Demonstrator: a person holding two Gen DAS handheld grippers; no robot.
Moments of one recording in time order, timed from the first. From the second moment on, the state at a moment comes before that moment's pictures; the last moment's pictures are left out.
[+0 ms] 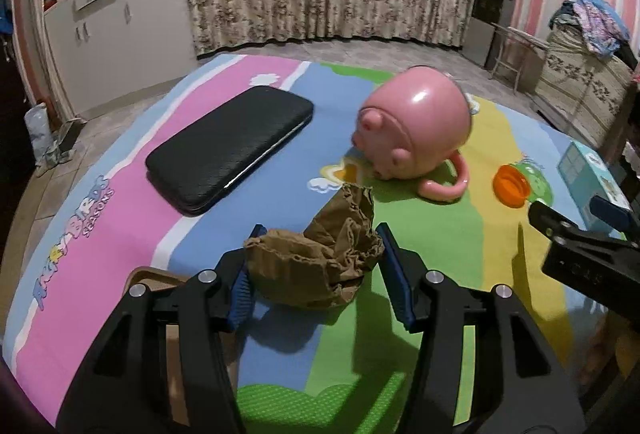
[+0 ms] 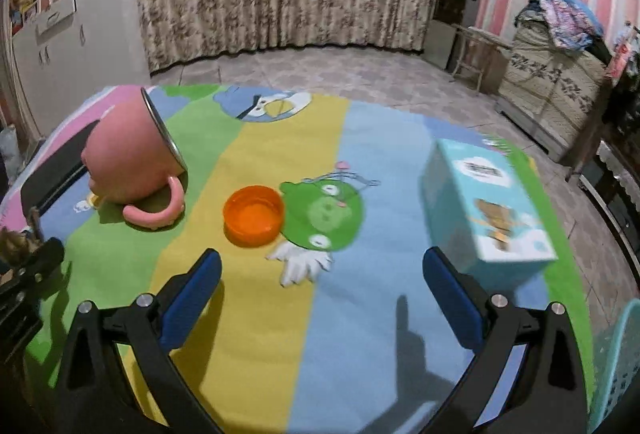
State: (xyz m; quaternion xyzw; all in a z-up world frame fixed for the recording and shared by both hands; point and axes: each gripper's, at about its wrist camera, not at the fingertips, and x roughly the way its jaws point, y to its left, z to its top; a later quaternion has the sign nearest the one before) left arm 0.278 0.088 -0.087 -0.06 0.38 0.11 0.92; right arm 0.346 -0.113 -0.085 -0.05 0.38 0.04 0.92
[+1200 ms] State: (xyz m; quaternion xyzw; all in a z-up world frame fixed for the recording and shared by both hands) left arm 0.277 0.076 -0.081 -0.02 0.38 0.10 0.92; right arm 0.199 -0.250 -0.010 0.01 0.31 0.00 0.95
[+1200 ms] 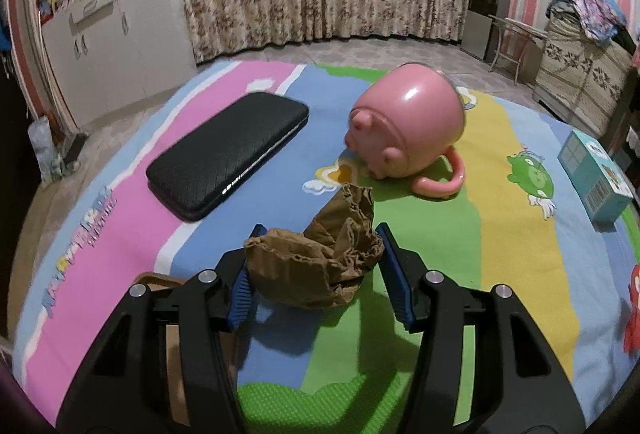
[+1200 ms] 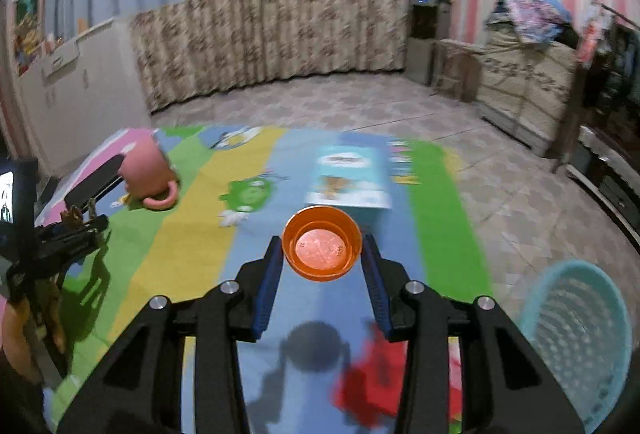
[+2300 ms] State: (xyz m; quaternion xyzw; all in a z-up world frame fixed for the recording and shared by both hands) left arm 0.182 -0.278 0.012 0.02 0.29 -0.20 0.94; right arm 0.071 -0.522 -0.018 0.12 0.25 -0.22 0.94
